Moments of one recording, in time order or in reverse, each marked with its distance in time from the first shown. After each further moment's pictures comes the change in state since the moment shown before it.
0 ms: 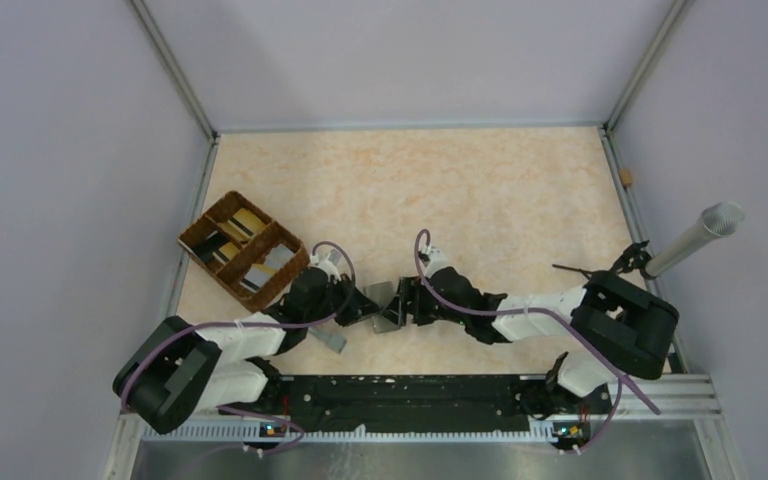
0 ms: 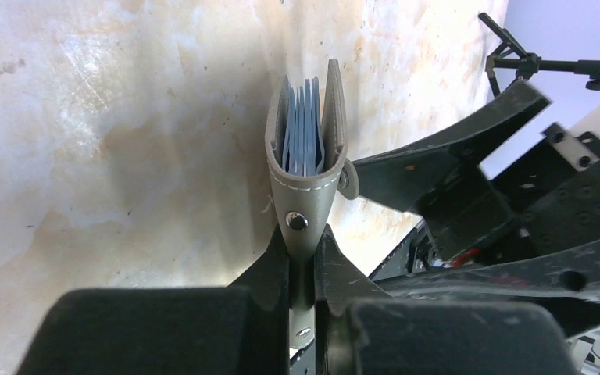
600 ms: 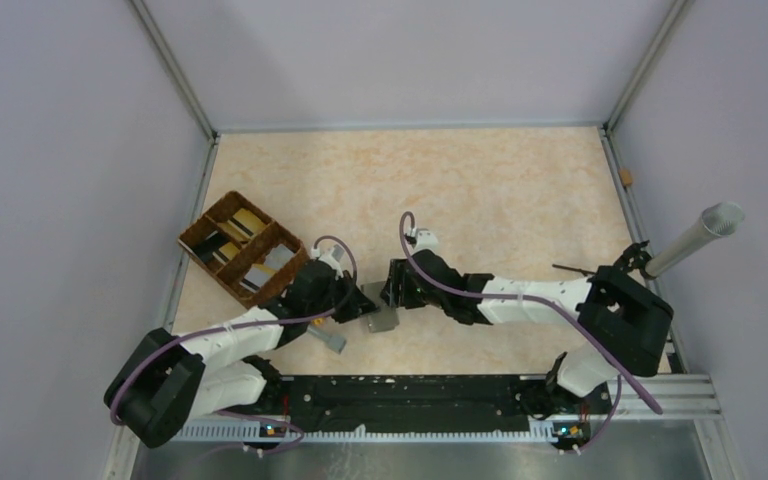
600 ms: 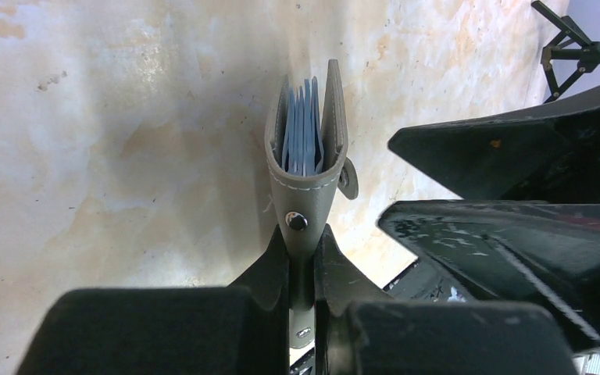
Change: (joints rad) left arm -0.016 -0.083 0.102 -0.287 -0.076 0.114; right arm 0.017 -0.025 0.252 -0.383 0.201 -0.021
